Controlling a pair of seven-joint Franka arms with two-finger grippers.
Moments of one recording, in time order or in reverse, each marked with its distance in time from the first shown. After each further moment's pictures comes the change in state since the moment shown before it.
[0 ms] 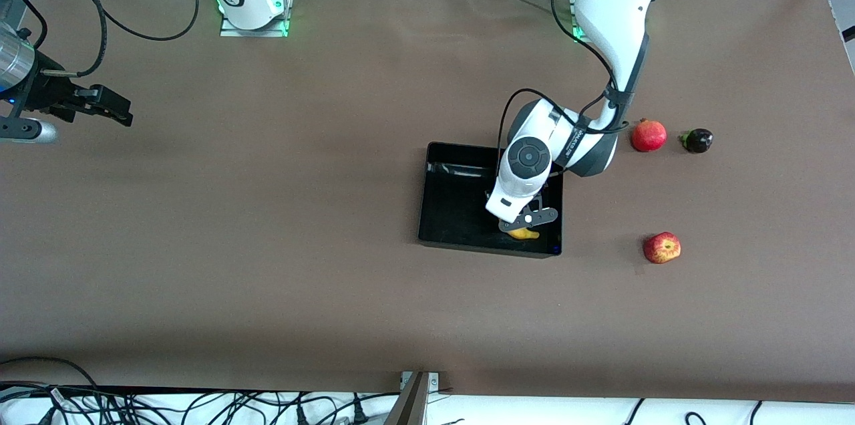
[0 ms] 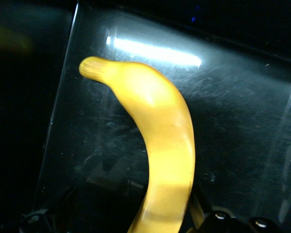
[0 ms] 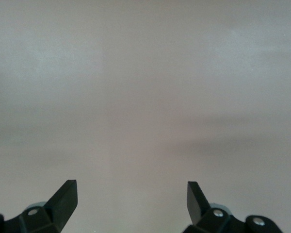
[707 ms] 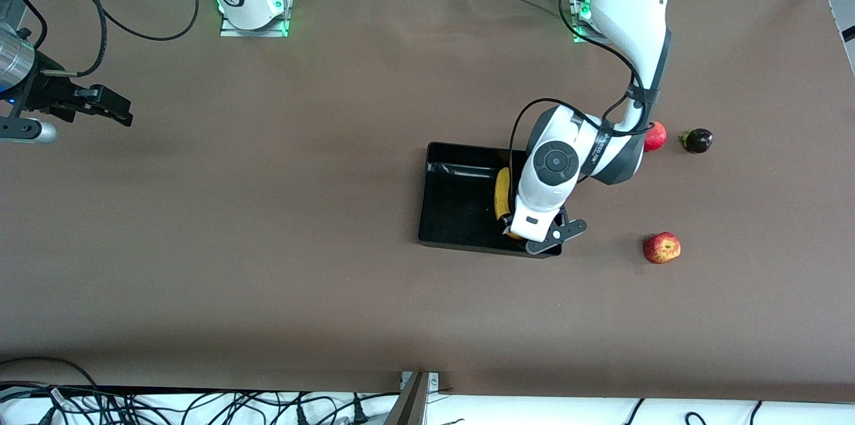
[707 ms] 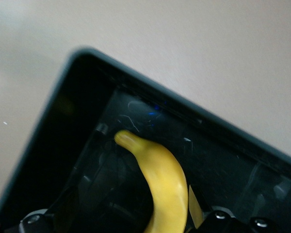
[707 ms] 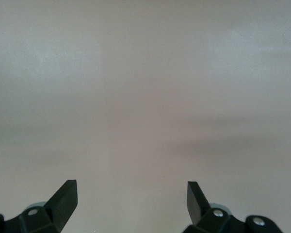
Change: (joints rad) left arm 0.006 -0.006 0.054 0.090 -0.001 0.019 -0.128; right arm 0.000 0.000 0.000 0.000 0.000 0.000 0.000
